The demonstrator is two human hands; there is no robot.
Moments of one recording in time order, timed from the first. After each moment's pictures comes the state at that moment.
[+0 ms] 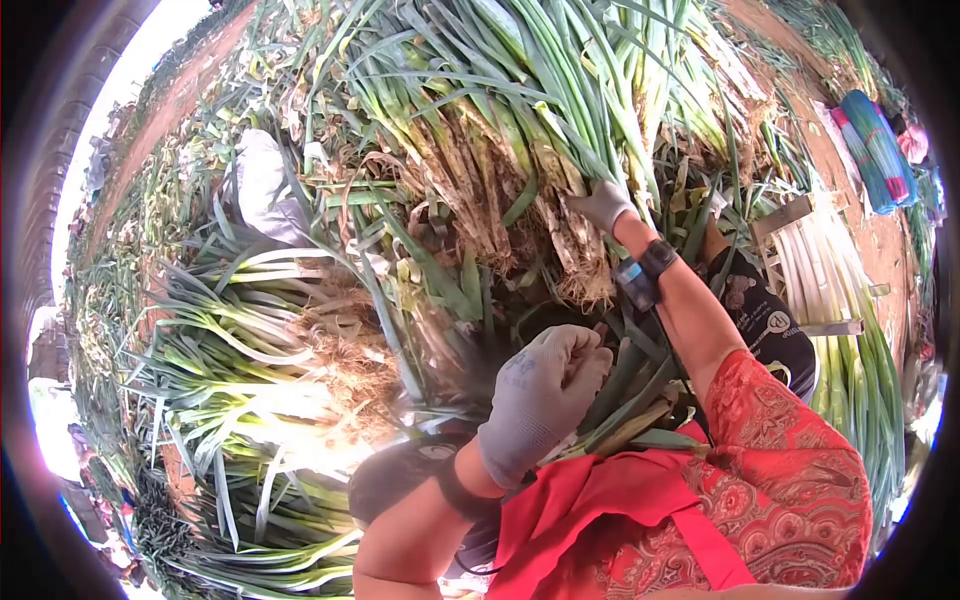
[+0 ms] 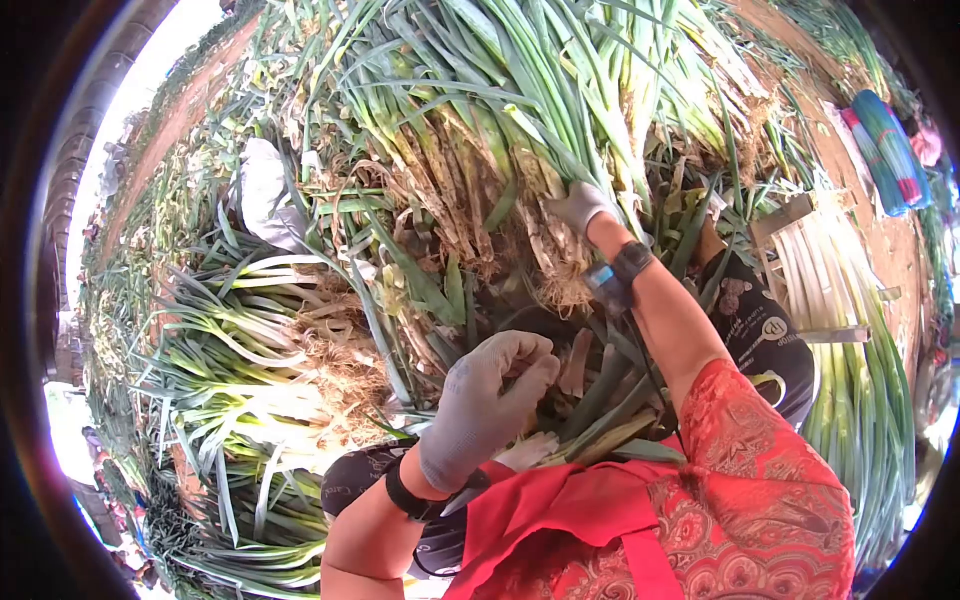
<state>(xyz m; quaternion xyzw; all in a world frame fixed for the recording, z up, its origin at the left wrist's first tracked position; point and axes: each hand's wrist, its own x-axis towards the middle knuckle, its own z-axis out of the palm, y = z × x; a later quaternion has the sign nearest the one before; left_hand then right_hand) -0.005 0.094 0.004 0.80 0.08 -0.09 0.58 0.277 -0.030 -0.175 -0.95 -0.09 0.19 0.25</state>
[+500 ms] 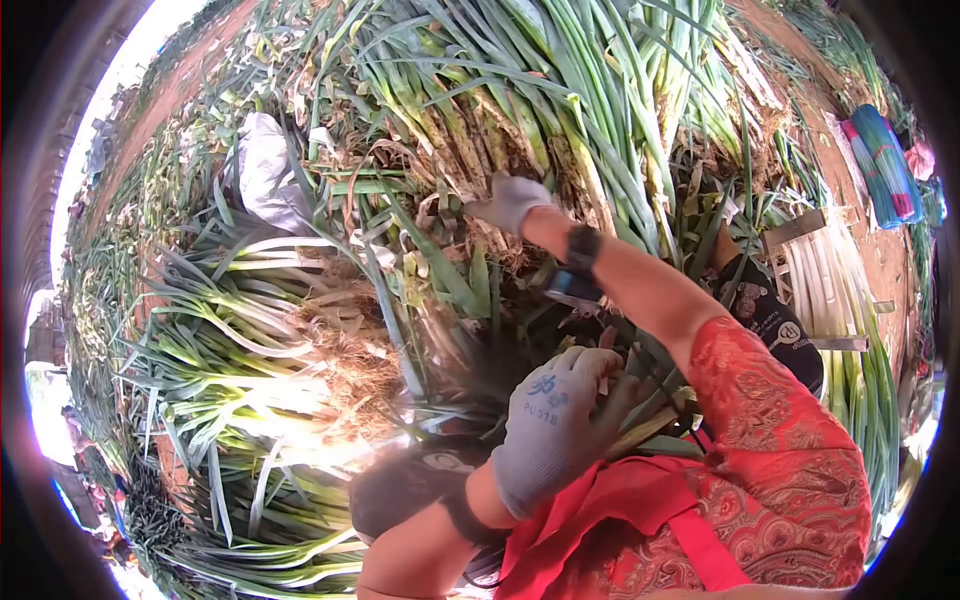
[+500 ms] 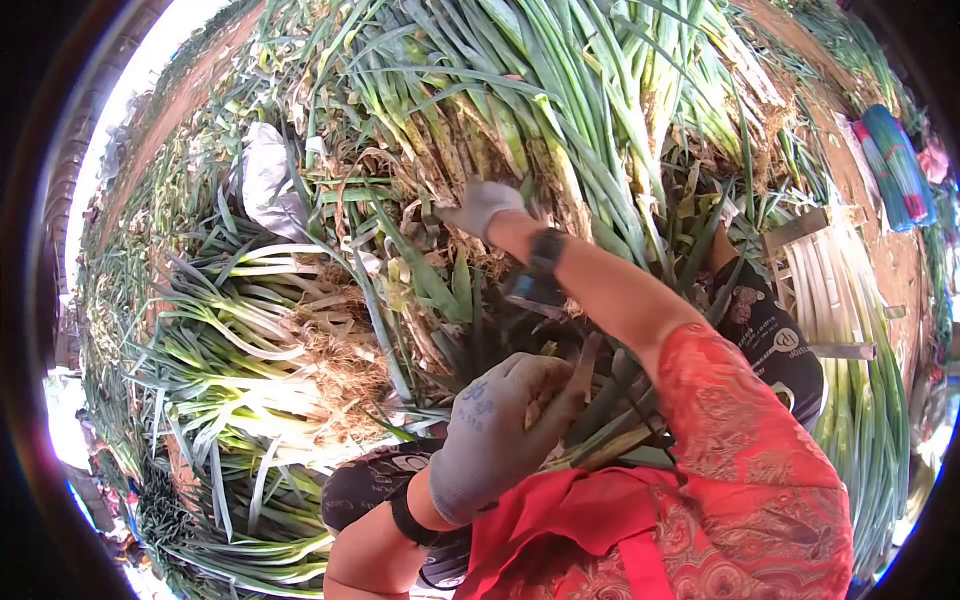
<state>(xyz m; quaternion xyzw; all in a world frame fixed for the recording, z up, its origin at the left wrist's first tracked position) -0.014 0.096 0.001 0.86 0.00 0.00 0.50 0.232 0.127 -0.130 -0.94 -0.22 0.23 0.14</state>
